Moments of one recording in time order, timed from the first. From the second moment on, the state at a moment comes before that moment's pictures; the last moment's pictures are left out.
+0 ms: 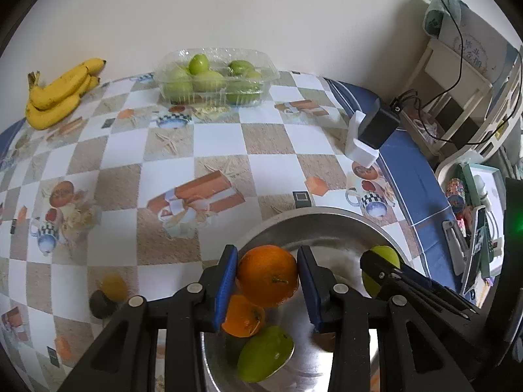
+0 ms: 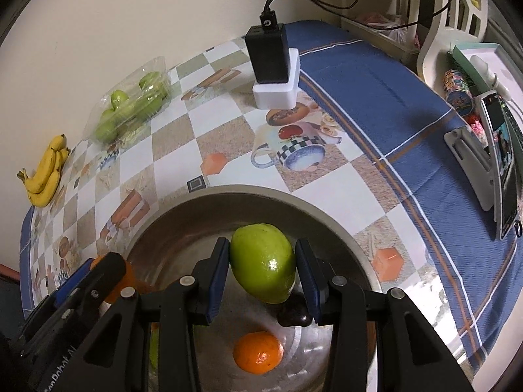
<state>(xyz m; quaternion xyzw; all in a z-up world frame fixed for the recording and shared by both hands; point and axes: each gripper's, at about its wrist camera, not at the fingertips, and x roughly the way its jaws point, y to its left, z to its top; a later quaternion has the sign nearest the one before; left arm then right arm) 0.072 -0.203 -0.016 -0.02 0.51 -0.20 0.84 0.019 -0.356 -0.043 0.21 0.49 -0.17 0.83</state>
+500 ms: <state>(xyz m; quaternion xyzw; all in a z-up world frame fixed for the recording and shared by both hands) 0.082 -0.208 -0.038 -0.02 0.52 -0.18 0.83 0.026 -0.351 -0.062 0.21 0.52 -0.16 0.81</state>
